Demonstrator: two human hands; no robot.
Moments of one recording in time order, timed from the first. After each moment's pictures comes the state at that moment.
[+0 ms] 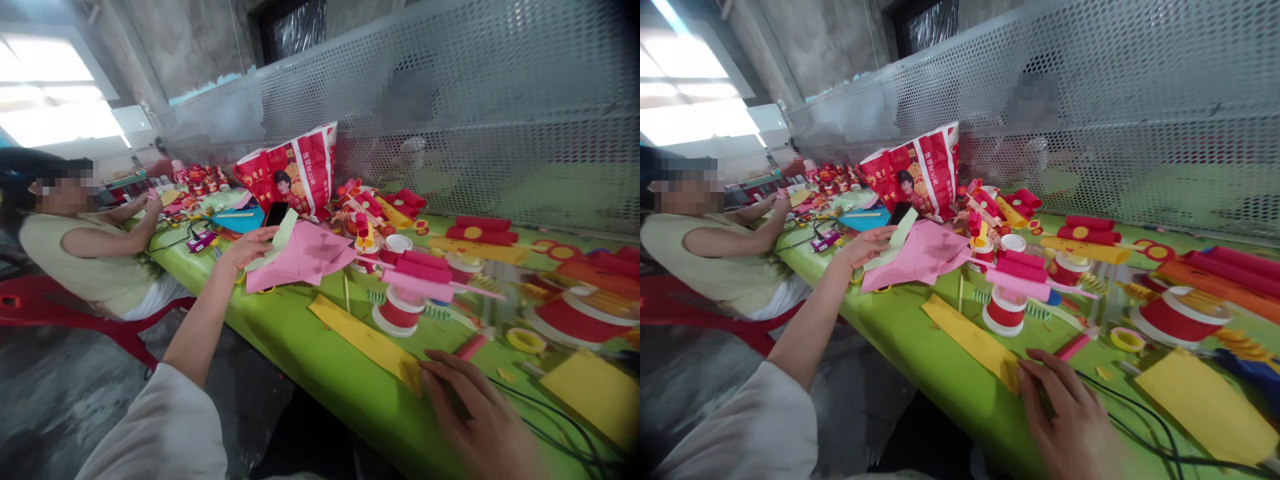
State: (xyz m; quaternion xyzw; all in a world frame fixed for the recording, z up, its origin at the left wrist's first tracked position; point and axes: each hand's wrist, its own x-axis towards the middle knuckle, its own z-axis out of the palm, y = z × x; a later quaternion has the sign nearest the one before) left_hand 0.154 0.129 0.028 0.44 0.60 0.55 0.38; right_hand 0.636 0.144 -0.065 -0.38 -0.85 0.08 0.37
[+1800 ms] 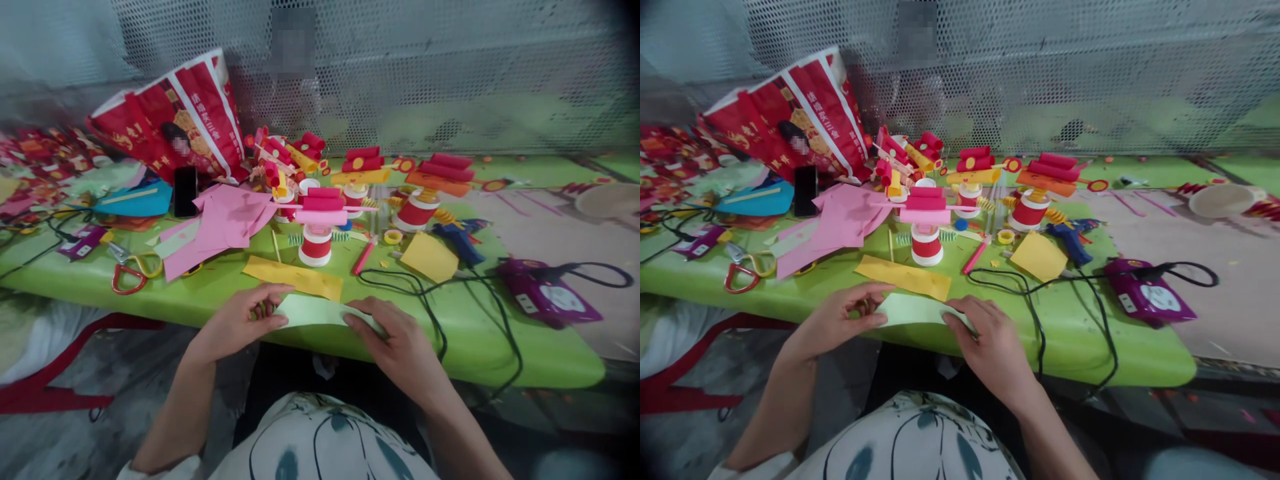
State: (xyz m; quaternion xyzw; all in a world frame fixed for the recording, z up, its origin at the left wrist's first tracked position) left_hand 0.358 0.034 -0.006 0.67 0.57 0.31 0.38; right_hand 0.647 0.078 -0.022 -0.38 -0.84 0.15 0.36
